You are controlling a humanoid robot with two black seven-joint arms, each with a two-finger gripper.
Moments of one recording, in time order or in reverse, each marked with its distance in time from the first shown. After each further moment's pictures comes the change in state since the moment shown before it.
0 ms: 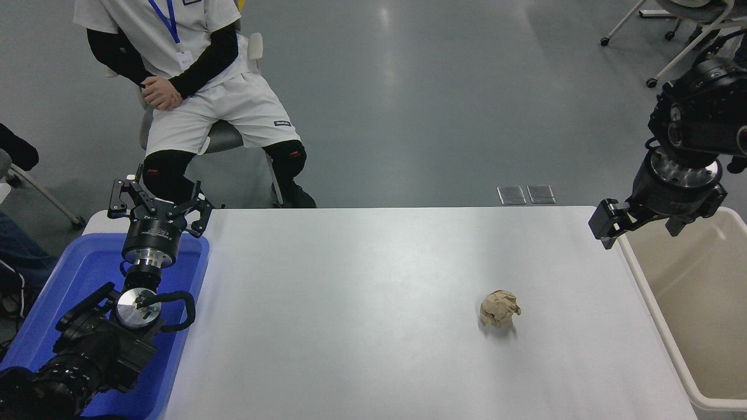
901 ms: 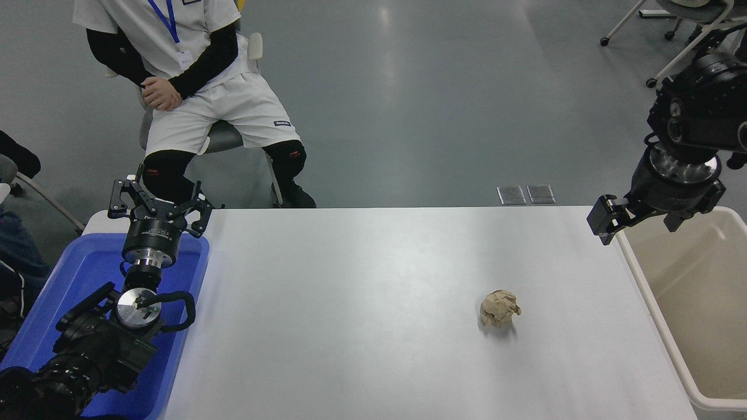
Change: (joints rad) left arm 0.000 0.000 0.001 0.000 0.000 0.001 0.000; right arm 0.008 0.001 0.013 0.000 0.000 0.000 0.000
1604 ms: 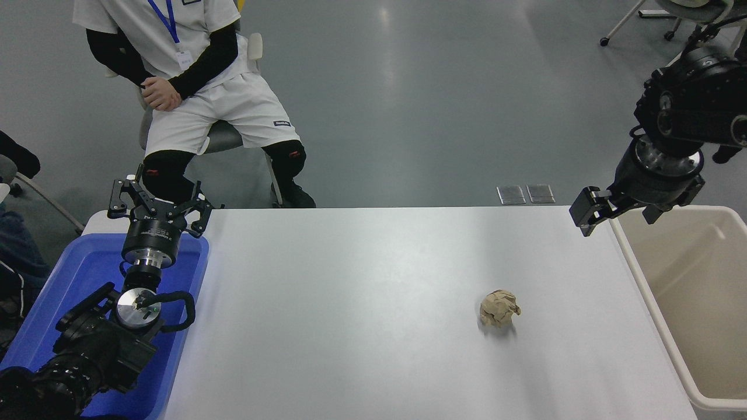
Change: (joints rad) left arm 0.000 0.000 0.000 0.000 0.000 0.000 0.000; right arm -0.008 -0.004 0.113 -0.026 0.001 0.000 0.000
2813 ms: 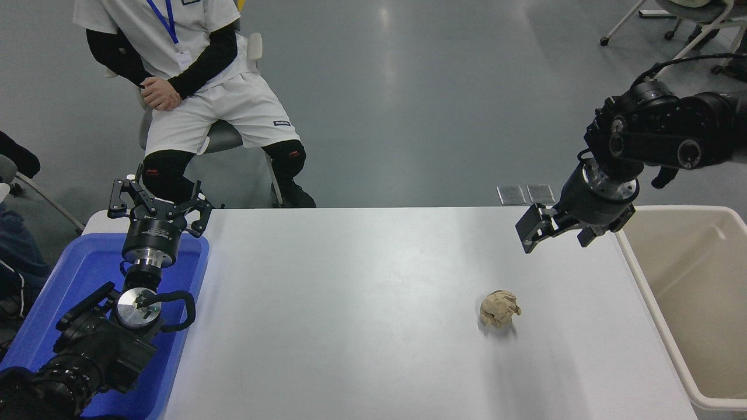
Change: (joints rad) left arm 0.000 0.000 0.000 0.000 -0.001 0.000 0.000; right arm -0.260 0.036 0.217 -0.101 -0.001 0.000 -0.003
